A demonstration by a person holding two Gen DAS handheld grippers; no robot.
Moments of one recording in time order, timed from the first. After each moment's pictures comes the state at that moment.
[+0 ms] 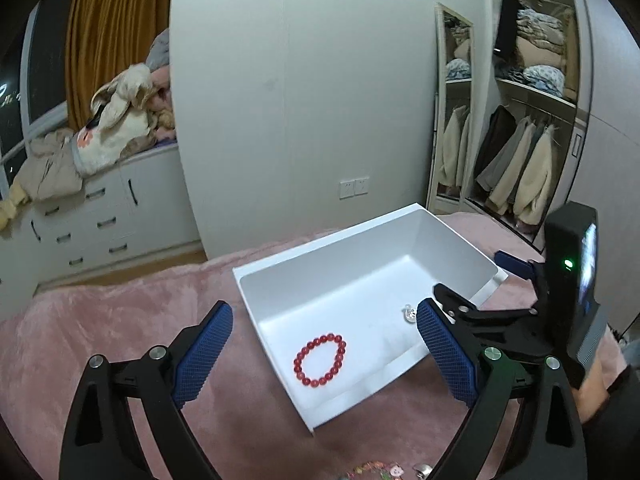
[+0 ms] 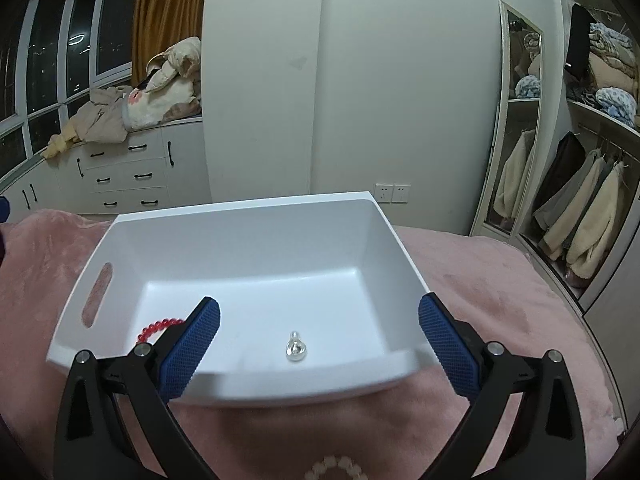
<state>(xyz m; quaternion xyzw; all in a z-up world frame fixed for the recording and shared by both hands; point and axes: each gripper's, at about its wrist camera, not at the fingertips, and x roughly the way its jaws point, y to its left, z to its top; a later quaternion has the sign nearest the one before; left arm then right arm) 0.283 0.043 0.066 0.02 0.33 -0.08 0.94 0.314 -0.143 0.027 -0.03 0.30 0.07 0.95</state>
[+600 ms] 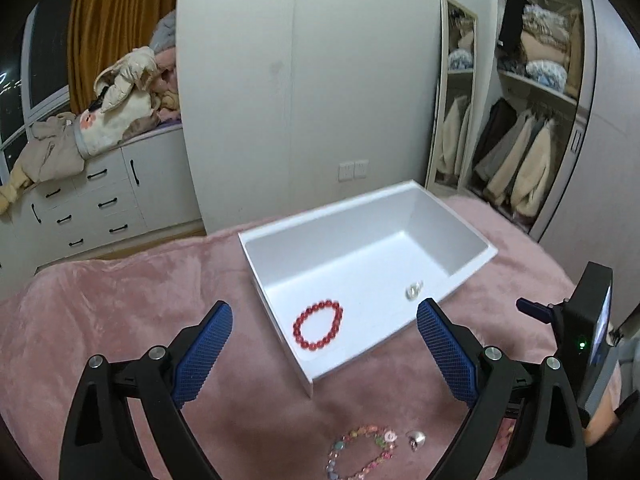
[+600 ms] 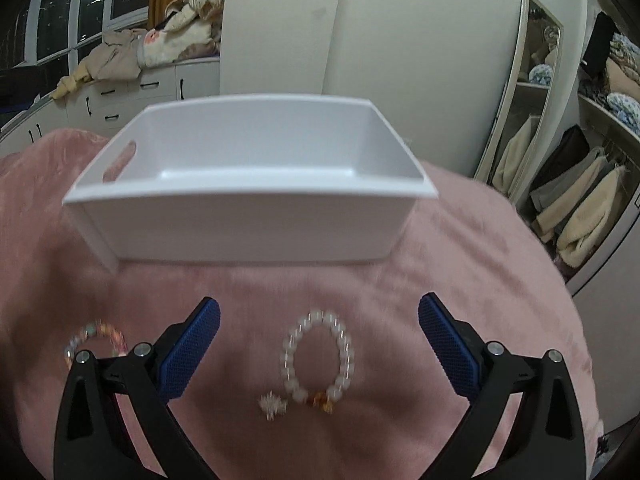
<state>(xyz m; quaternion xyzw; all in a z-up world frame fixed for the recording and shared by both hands) 0.256 0.053 0.058 0.02 0.36 -0.09 0.93 0.233 -0.151 -0.015 -0.08 0.38 0.08 0.92</state>
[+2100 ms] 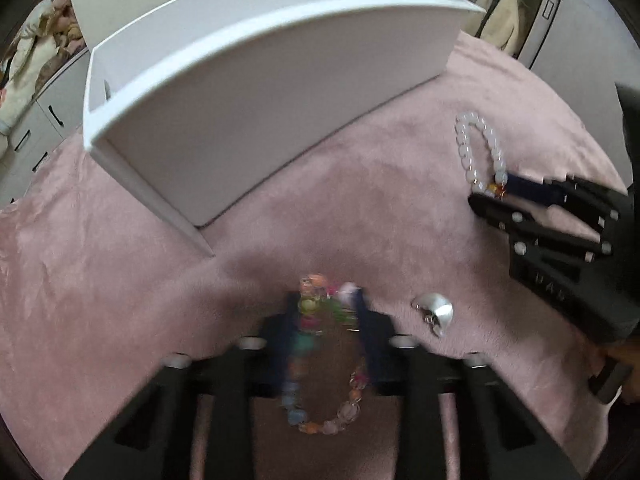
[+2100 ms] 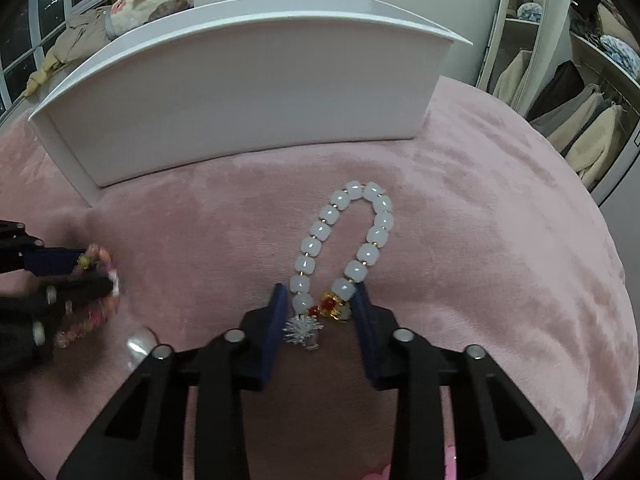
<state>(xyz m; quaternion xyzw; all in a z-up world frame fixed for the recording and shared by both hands) 0.264 0.012 -0.084 0.10 0.54 -0.18 0.81 0.216 -0.128 -0.069 -0.04 0.46 0.04 0.88</state>
